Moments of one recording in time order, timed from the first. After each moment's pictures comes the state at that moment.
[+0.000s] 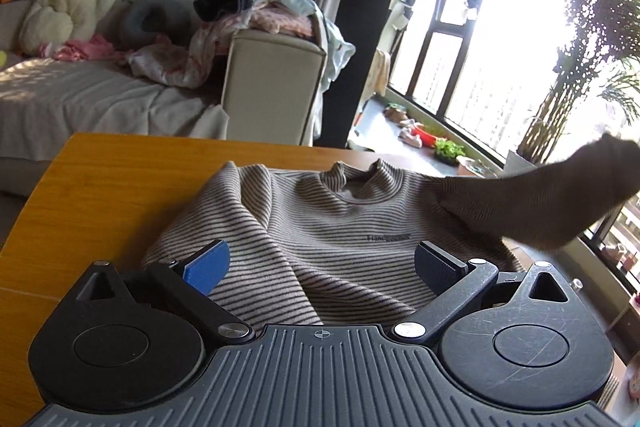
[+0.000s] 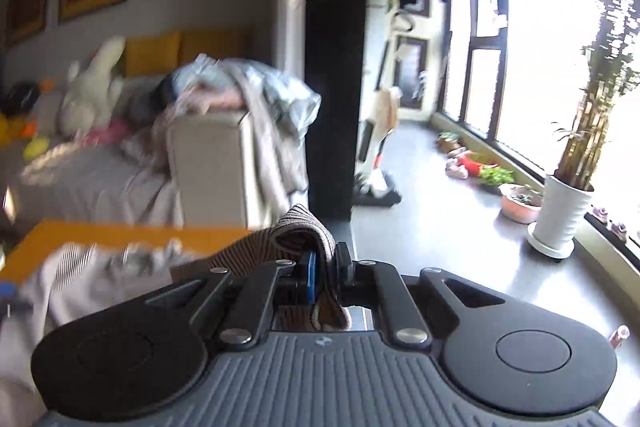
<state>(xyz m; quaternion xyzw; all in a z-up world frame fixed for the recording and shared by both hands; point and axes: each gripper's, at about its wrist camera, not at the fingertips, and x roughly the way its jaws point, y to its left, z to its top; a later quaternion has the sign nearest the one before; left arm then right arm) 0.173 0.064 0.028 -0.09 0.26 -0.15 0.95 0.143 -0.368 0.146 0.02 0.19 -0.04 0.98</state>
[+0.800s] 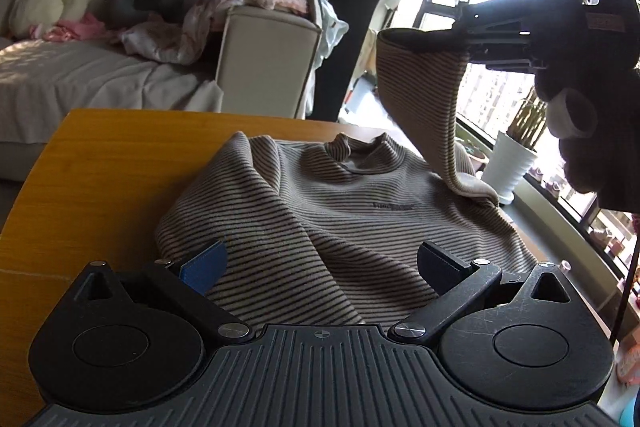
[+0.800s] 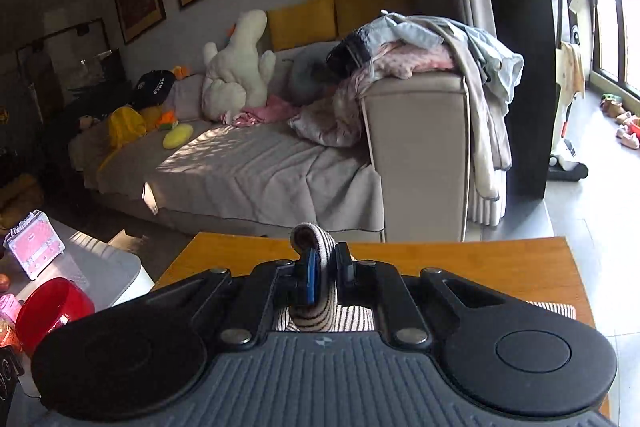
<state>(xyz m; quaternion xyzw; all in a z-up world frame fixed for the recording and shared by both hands) 0.167 0.080 0.018 -0.09 0.29 -0.17 0.94 0.285 -0.138 0.081 0.05 0.27 0.21 0.94</state>
